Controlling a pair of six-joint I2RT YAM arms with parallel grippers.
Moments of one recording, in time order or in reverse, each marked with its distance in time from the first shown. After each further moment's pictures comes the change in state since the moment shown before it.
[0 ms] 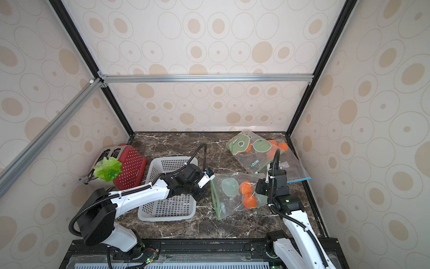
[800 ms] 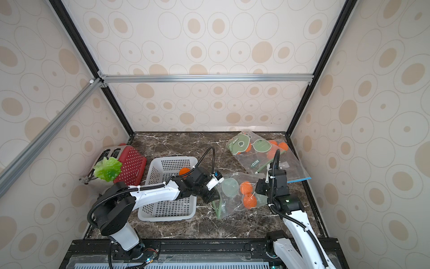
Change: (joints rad) left arm -0.042 0.148 -0.010 0.258 0.117 -0.041; right arm -0.001 -0.001 0.000 0.000 -0.023 0.008
